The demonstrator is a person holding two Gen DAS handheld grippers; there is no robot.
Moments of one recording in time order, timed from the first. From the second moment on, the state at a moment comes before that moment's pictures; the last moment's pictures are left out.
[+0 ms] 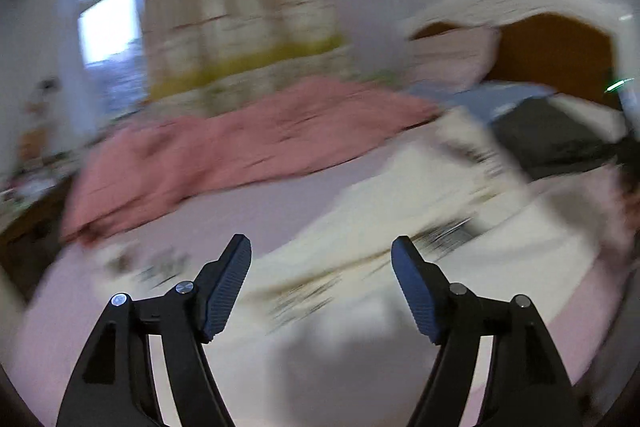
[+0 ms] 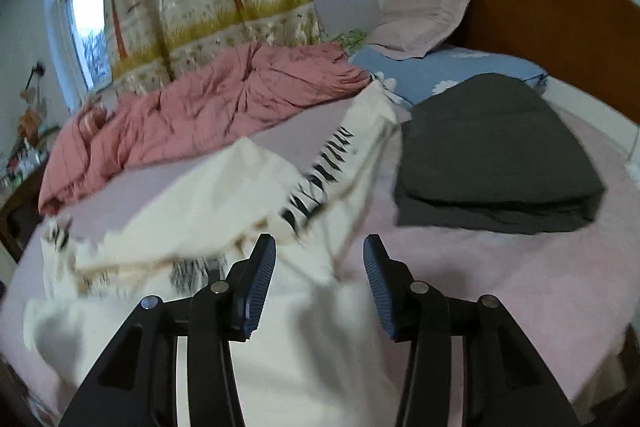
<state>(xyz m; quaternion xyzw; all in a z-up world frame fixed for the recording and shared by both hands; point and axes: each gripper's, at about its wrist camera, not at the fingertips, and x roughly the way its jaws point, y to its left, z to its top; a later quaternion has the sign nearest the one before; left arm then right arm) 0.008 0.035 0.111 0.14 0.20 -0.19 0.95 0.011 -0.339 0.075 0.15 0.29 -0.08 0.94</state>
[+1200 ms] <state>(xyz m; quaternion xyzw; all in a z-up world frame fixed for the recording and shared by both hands) 0.379 -0.061 0.073 0.29 0.29 0.17 0.90 0.051 -0.337 0.014 0.08 0.35 -0.09 0.93</state>
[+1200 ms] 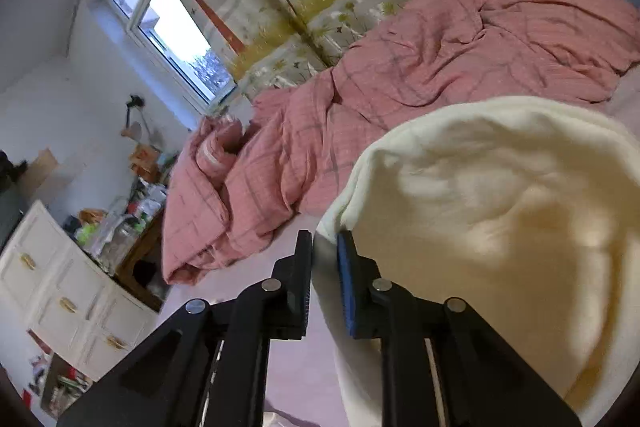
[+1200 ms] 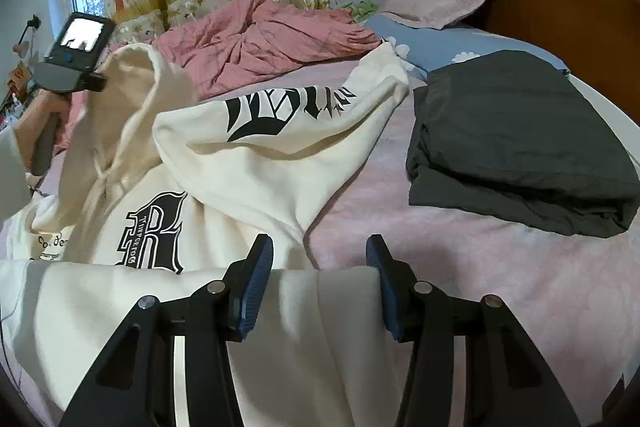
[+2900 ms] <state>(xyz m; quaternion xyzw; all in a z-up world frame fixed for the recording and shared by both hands) 0.143 -0.084 -0.029 0.09 0.40 -0.11 0.91 0.030 -0.378 0.022 0.18 0.38 0.08 0.90</state>
